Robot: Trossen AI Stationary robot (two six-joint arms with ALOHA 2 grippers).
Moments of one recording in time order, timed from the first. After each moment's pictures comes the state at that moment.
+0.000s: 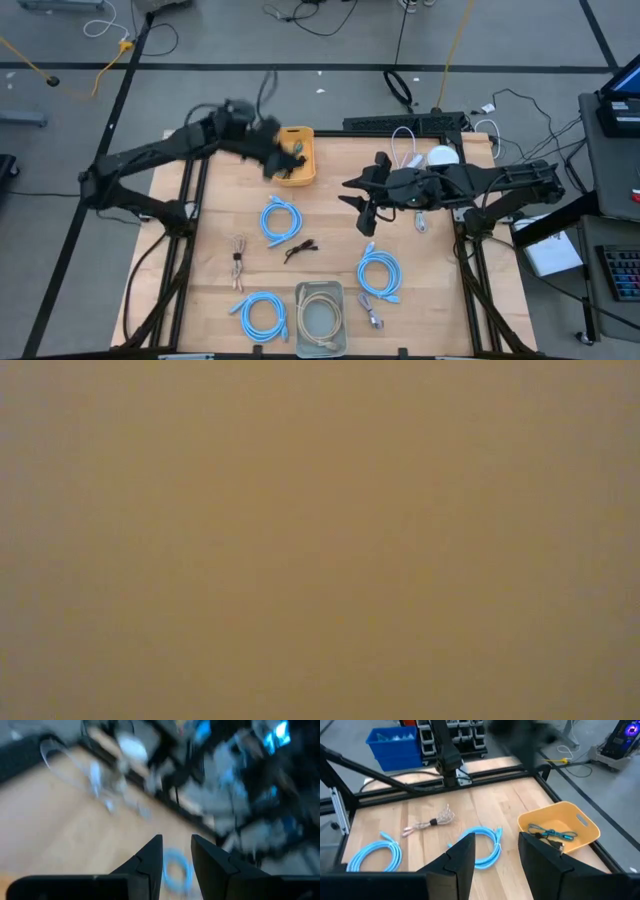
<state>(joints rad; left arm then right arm) 0.40 1.27 1.26 -0.41 0.48 -0.44 0.18 1.40 1.55 -0.64 0.40 0.25</state>
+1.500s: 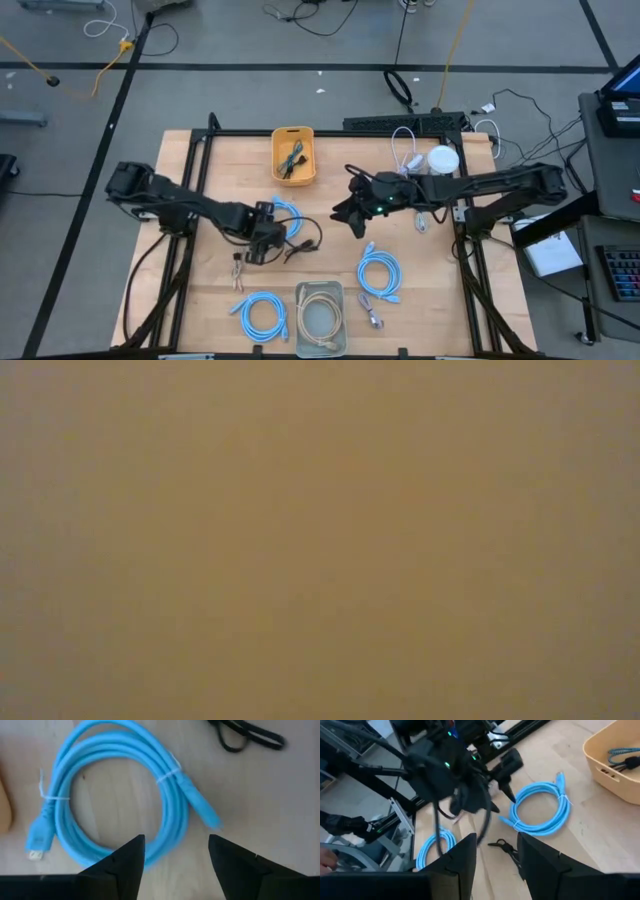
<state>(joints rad) -0.21 1.54 0.88 -0.72 -0.19 0.00 0.03 1.37 1.02 -0.08 -0.05 0.62</state>
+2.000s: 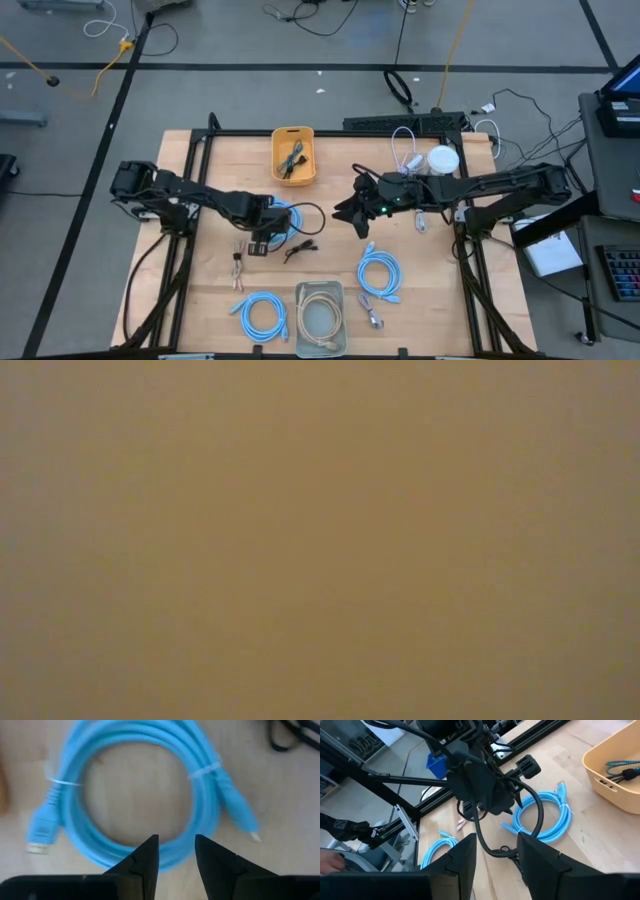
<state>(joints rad) -0.08 1.57 0.90 -0.76 -0.09 0.02 0.05 1.33 1.02 -0.08 0.00 0.62</state>
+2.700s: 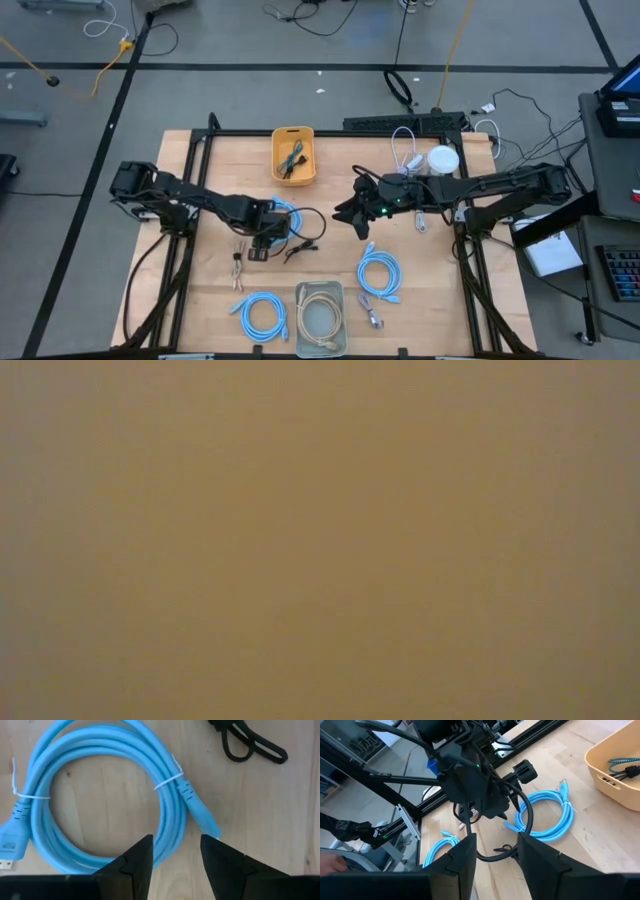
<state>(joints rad) -0.12 1.57 0.90 -0.73 -0.05 -0.01 0.05 1.33 1.02 -0.08 0.00 0.63</state>
